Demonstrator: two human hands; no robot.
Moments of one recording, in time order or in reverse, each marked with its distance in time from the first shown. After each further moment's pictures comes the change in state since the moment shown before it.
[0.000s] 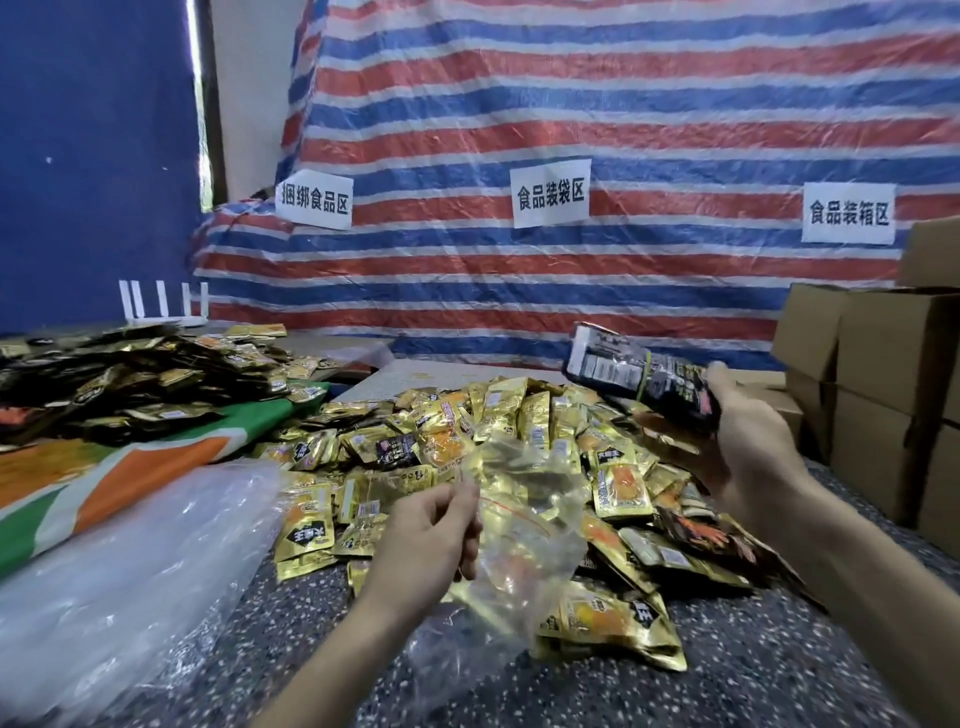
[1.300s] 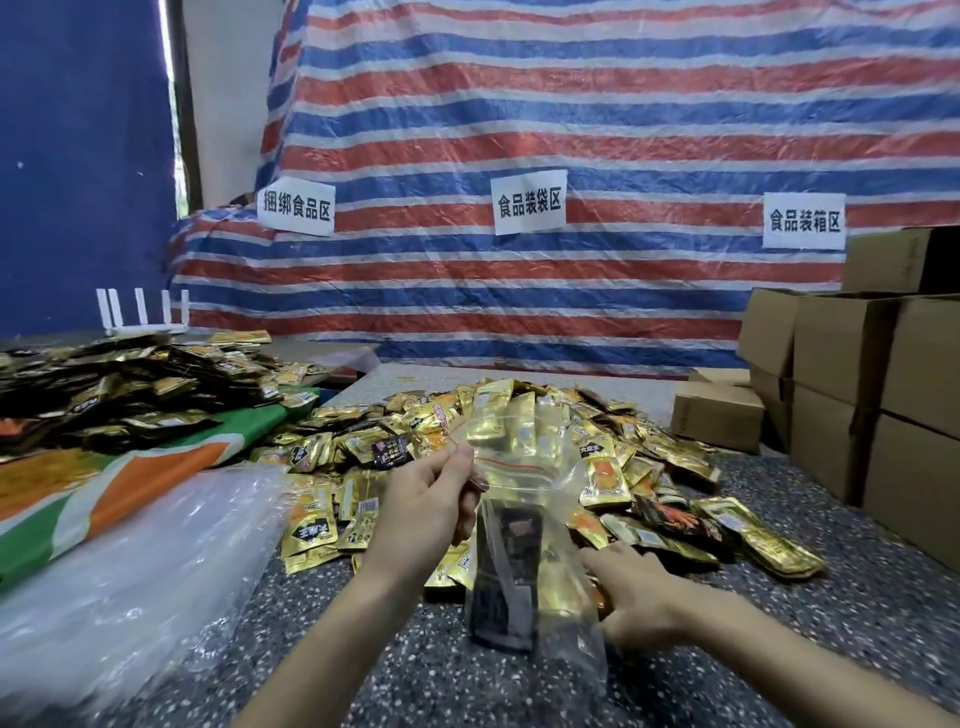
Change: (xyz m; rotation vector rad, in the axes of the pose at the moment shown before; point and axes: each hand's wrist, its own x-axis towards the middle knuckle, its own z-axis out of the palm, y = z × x) left_hand -0.020 0.045 -0.002 -0.088 0.005 0.070; right_hand -0.061 0.085 -0.009 -1.602 -0.733 0.140
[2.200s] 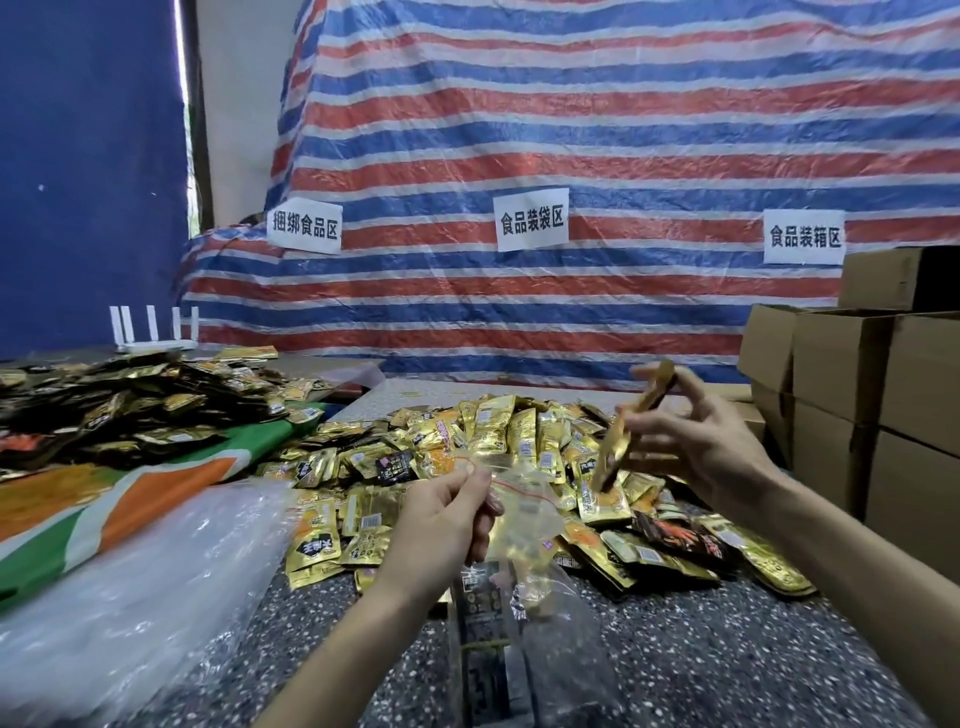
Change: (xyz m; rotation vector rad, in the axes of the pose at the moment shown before) left_hand -0.001 0.000 0.008 0.006 -0.065 -0.027; right_hand -0.038 0.008 -0.112 1.327 0.515 -0.441
